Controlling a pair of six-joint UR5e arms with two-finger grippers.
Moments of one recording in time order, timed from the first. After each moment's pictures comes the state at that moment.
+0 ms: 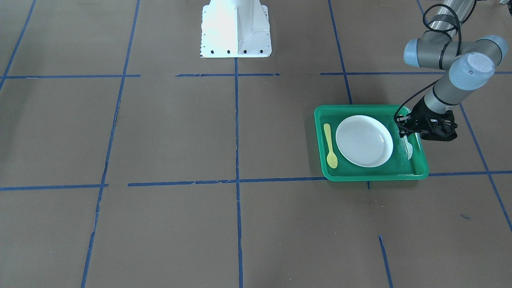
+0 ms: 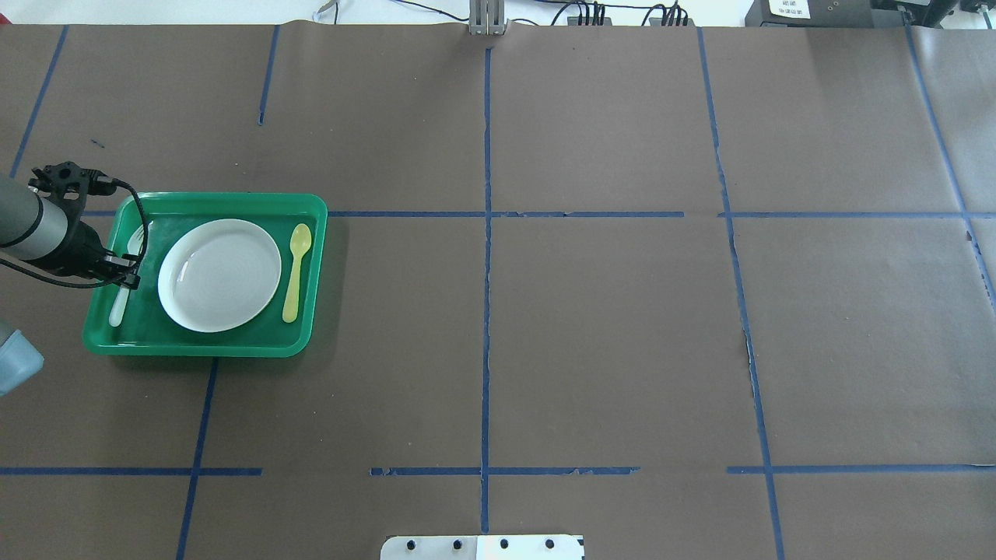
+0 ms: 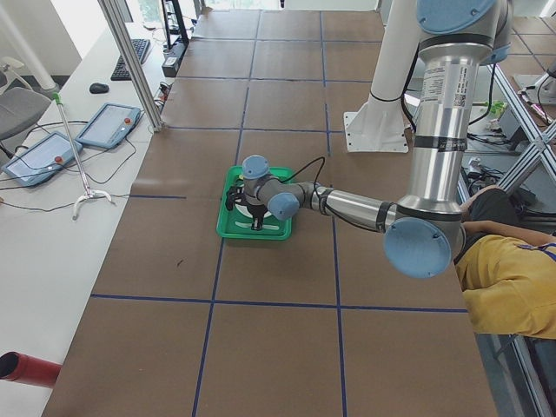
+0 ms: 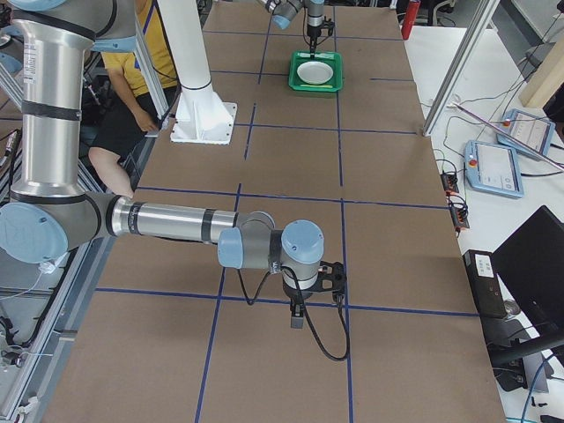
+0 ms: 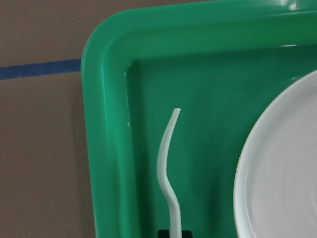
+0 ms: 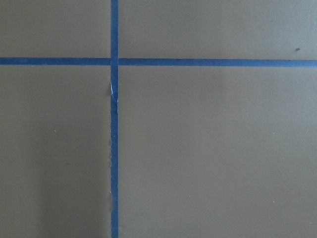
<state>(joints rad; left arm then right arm) -0.90 -1.64 -1.63 -2.04 -2.13 -0.76 1.58 -1.70 1.64 -1.50 2.28 0.01</state>
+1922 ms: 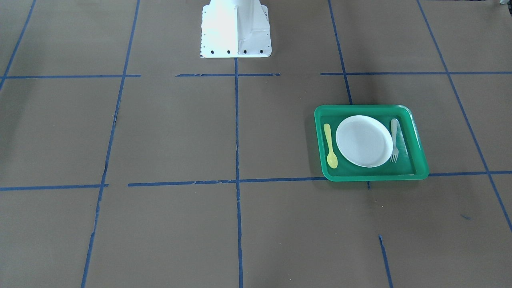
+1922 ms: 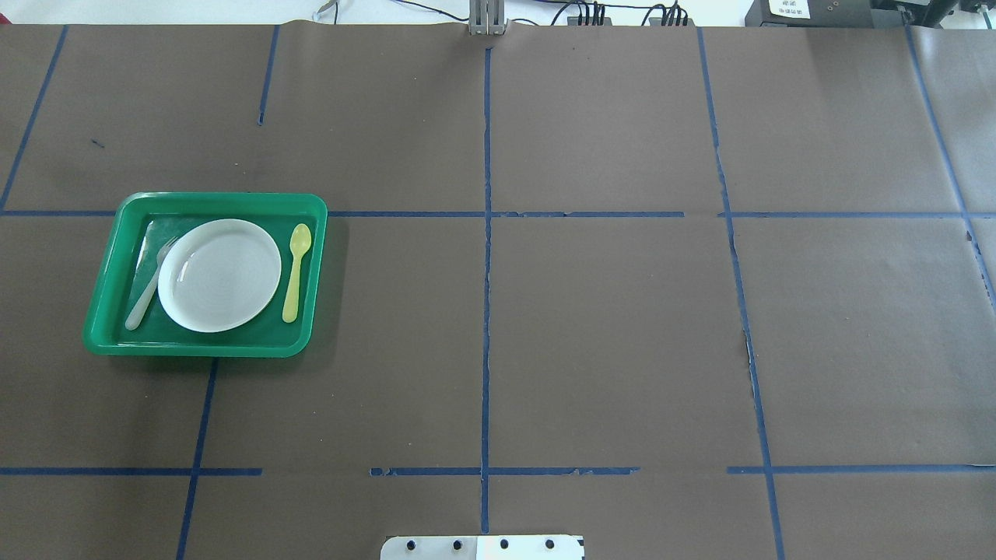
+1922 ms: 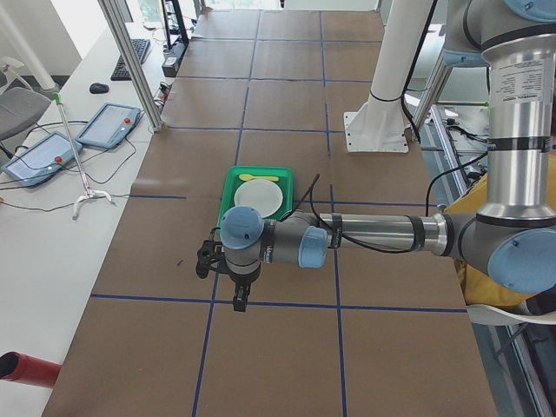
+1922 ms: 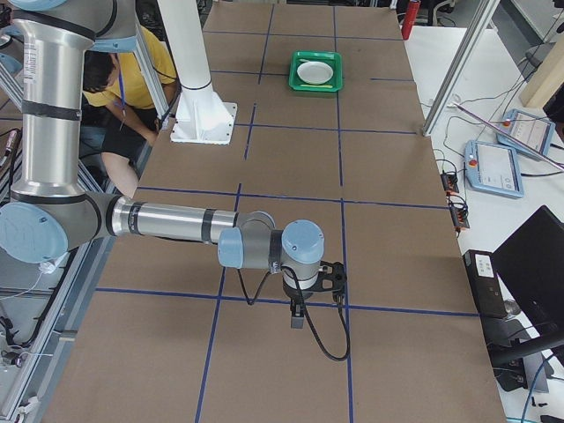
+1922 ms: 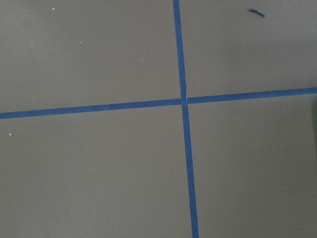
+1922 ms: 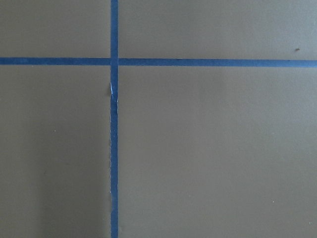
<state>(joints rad) -1.57 -1.49 -1.66 -1.69 -2.37 -0.01 1.58 -1.70 1.64 -1.50 2.28 0.01</state>
